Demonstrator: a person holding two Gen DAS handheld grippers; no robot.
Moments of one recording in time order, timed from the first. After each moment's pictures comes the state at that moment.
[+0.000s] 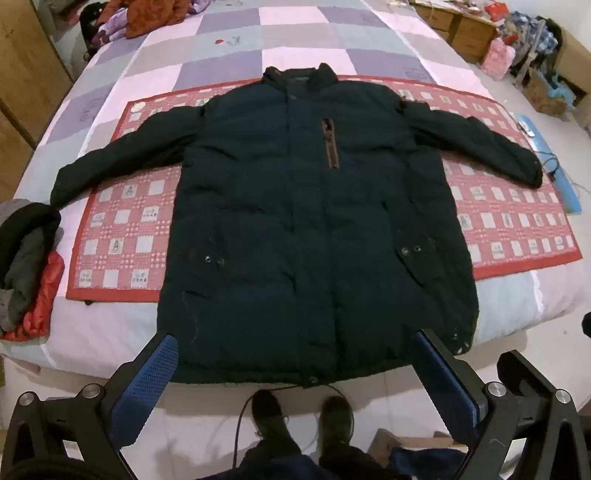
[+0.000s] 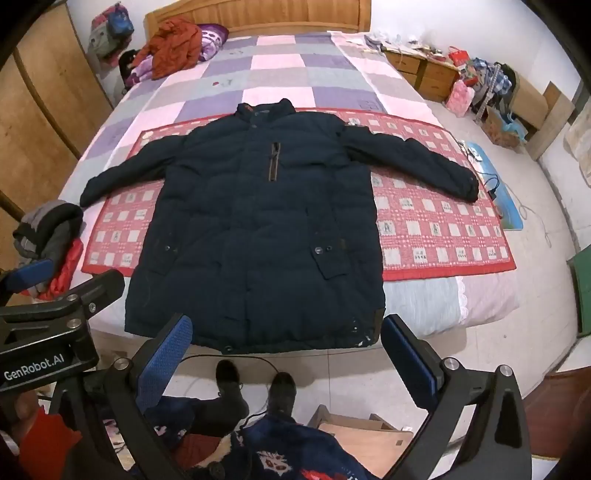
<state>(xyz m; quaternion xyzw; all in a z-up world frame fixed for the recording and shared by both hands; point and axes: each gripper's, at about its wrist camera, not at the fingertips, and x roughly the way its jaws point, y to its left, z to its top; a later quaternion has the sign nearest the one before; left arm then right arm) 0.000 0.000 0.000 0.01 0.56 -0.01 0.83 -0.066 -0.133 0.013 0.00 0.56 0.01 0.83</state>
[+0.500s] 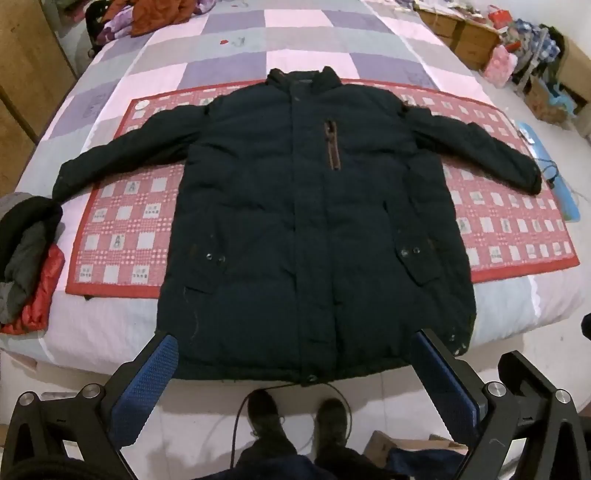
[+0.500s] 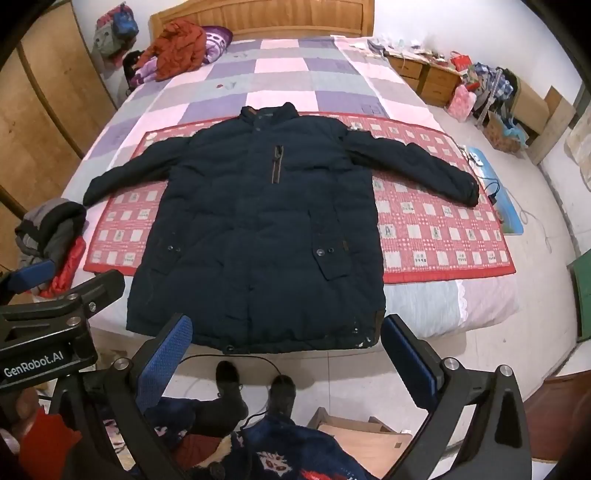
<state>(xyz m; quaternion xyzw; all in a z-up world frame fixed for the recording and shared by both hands) -0.005 0.005 0.006 0.00 0.56 -0.01 0.83 -0.072 -0.131 0.017 0.00 0.55 0.01 0.83</state>
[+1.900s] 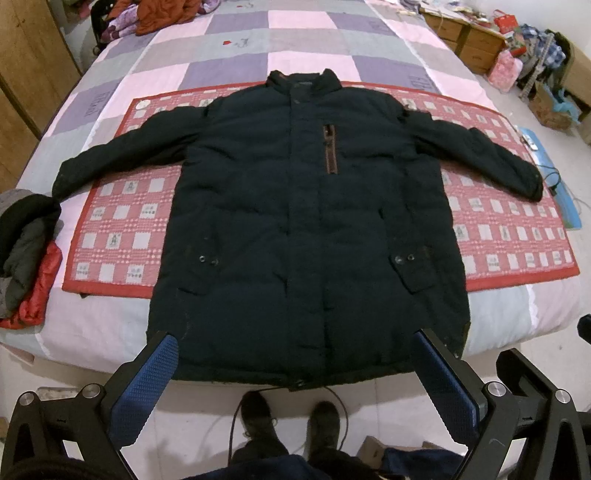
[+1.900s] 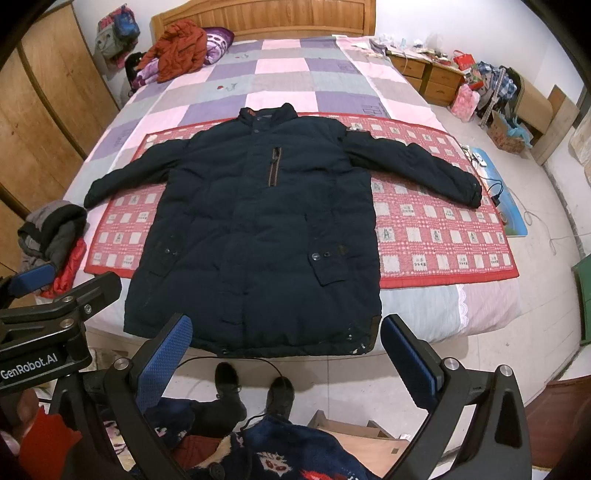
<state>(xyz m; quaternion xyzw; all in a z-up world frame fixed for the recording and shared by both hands) -0.007 0.010 0.006 -0.01 0.55 -0.01 0.83 -0.067 -0.143 0.018 0.00 0.55 0.02 0.84</state>
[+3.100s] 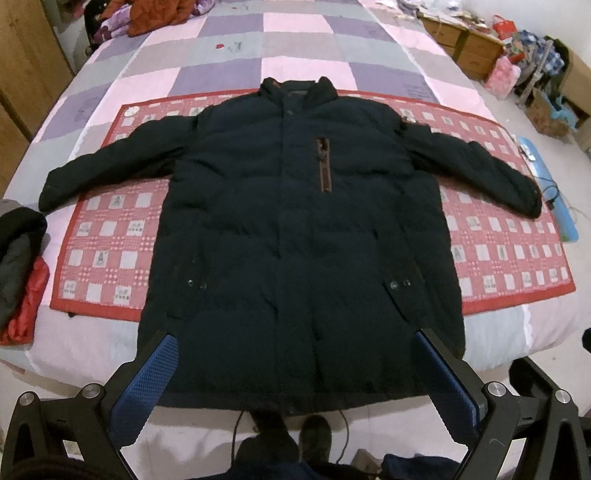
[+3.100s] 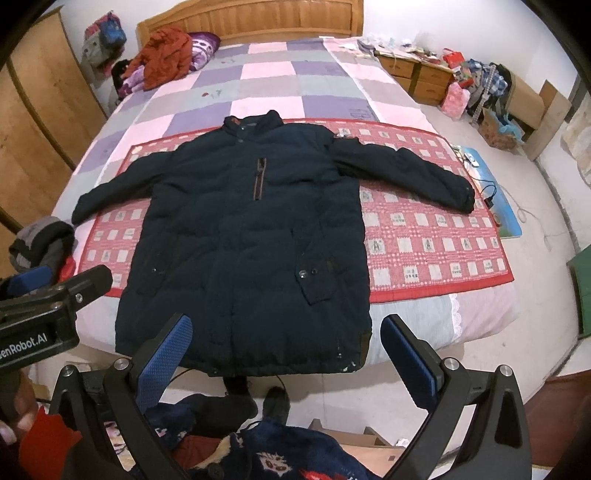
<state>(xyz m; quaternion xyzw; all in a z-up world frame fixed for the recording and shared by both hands) 0.045 0.009 0.001 -0.02 0.56 -0.02 0.83 -0.030 -0.159 0.018 0.02 0.55 0.00 0.84</state>
